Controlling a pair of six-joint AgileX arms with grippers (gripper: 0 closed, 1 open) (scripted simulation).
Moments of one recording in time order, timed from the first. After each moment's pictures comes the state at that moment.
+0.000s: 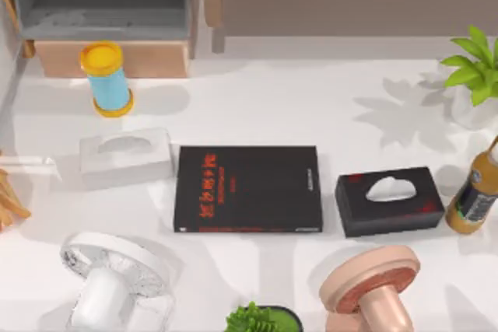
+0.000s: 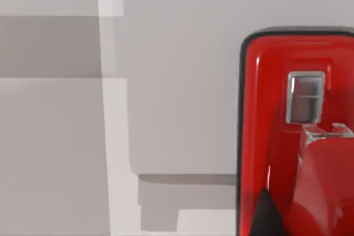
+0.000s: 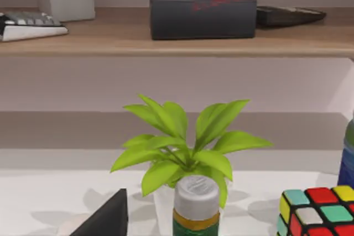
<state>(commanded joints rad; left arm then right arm) 0.33 2.65 2.46 -1.28 0.04 0.36 0.00 0.00 0.00 0.00 0.00 0.00</state>
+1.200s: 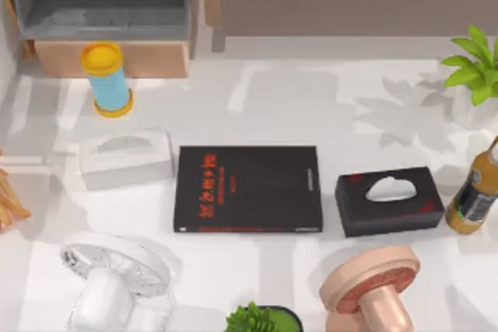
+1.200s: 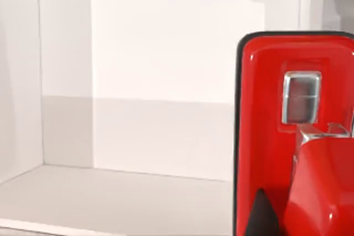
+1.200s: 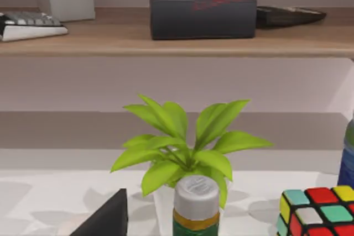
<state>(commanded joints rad) 0.06 2.13 2.15 -1.30 -0.22 0.15 0.00 0.00 0.00 0.00 0.00 0.00</state>
